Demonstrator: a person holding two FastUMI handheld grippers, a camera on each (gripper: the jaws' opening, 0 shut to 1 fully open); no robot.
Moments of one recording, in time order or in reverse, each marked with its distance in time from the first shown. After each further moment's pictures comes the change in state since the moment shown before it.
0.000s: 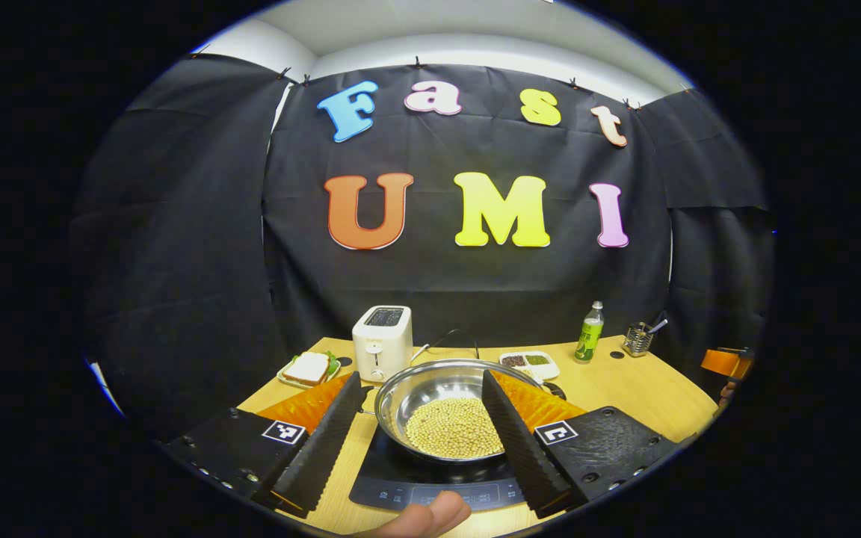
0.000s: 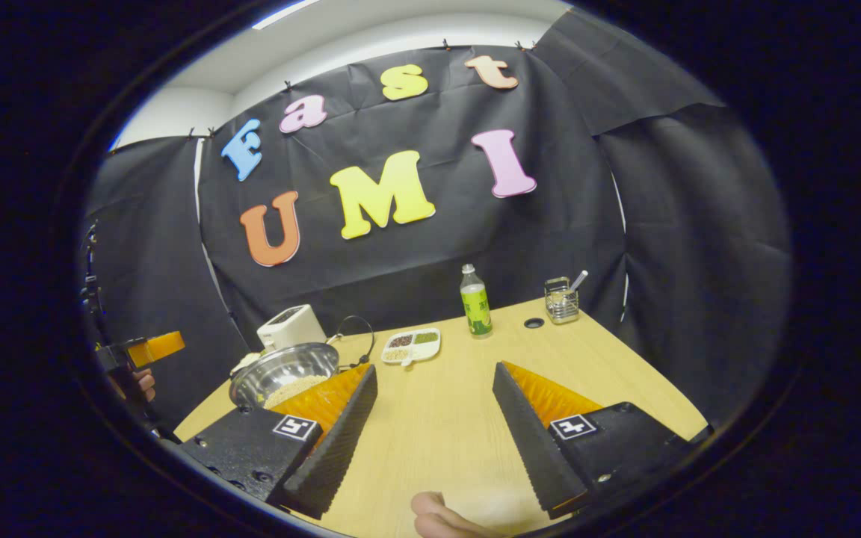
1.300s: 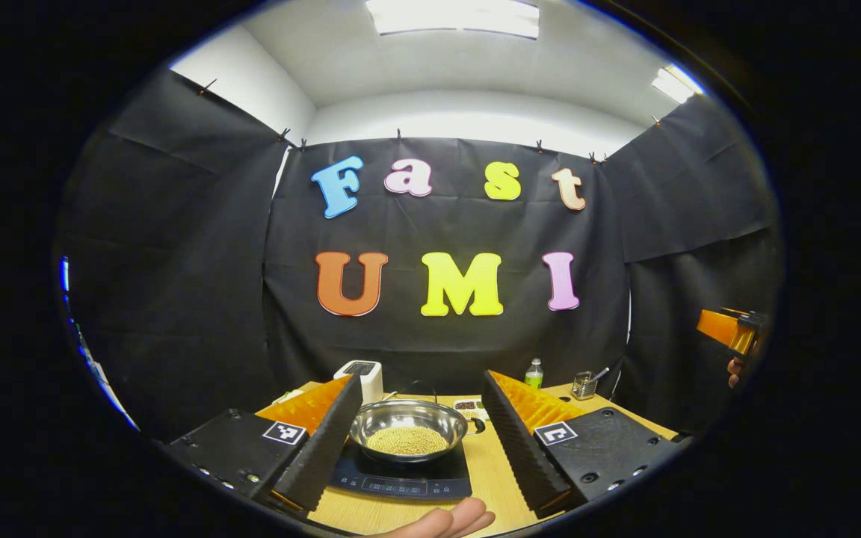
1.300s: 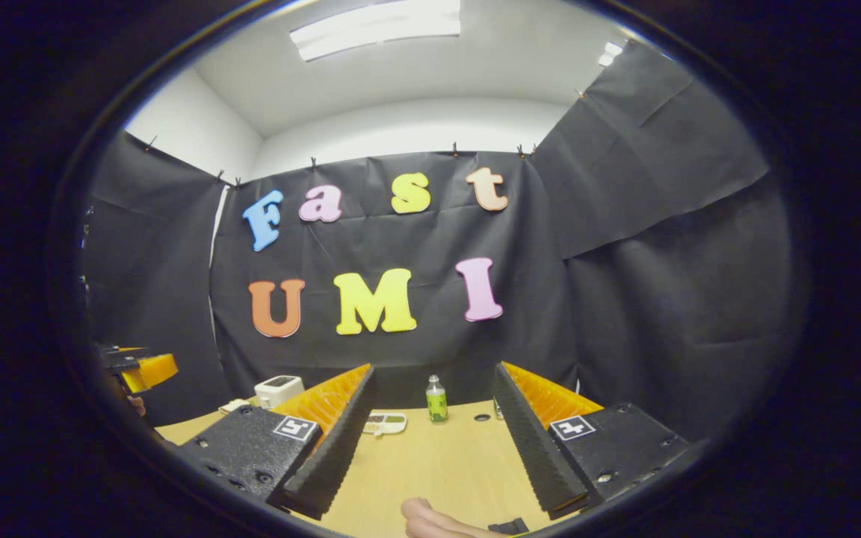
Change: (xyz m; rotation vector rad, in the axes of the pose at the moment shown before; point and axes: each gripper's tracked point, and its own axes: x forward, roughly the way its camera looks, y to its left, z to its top) left arm -0.151 -0.063 0.071 -0.022 -0.267 -0.041; right arm -0.186 -0.008 0.130 -0.147 -0.395 -0.058
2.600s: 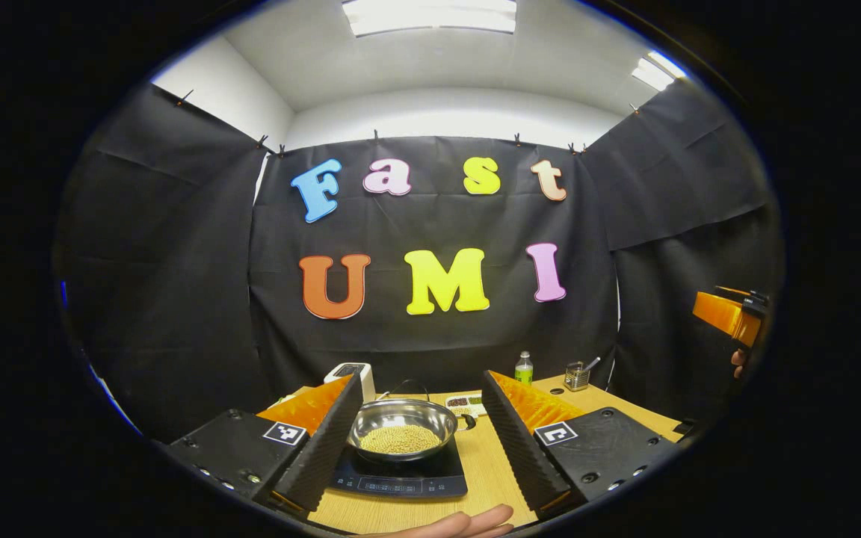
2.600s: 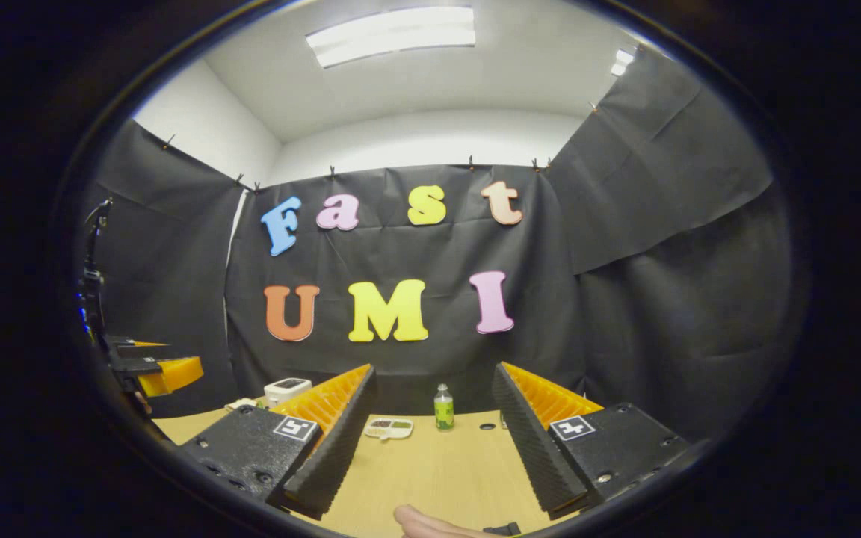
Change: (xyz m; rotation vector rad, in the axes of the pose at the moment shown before) left arm 0.000 -0.022 -0.010 0.052 0.019 -0.050; right arm -0.013 0.007 0.005 -0.029 -0.039 0.060
